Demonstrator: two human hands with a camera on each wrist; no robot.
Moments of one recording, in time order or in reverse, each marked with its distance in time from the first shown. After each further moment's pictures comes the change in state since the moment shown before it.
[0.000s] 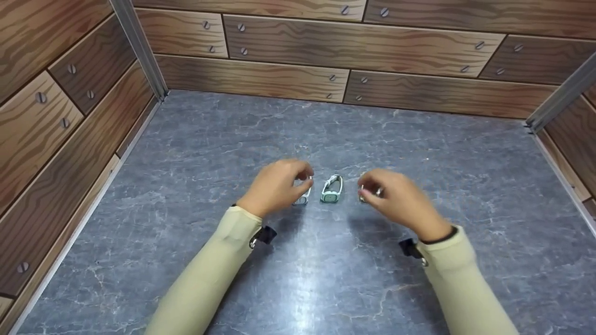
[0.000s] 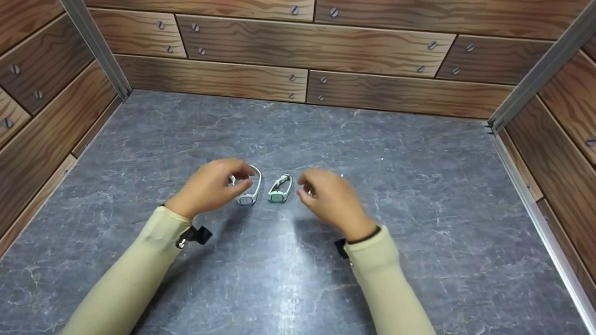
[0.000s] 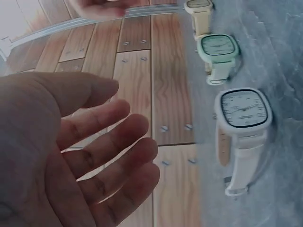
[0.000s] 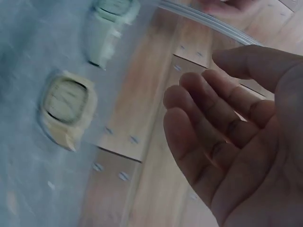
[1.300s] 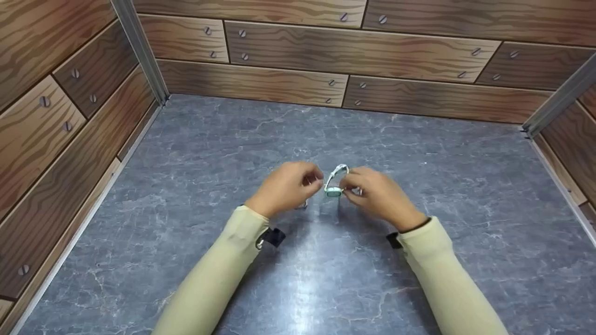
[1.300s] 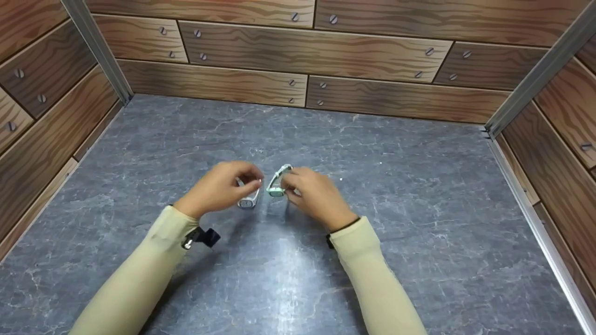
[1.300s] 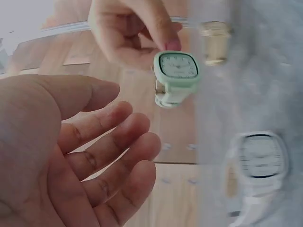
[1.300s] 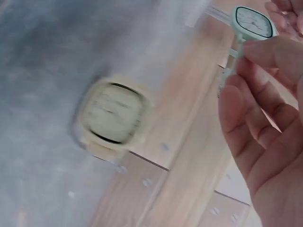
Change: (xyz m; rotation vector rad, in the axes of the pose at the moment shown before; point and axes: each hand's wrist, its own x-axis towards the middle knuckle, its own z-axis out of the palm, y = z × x) left_hand 0.010 0.014 0.002 -0.165 -0.035 0.002; right_hand 0.029 0.011 0.025 -0.095 0.081 -0.330
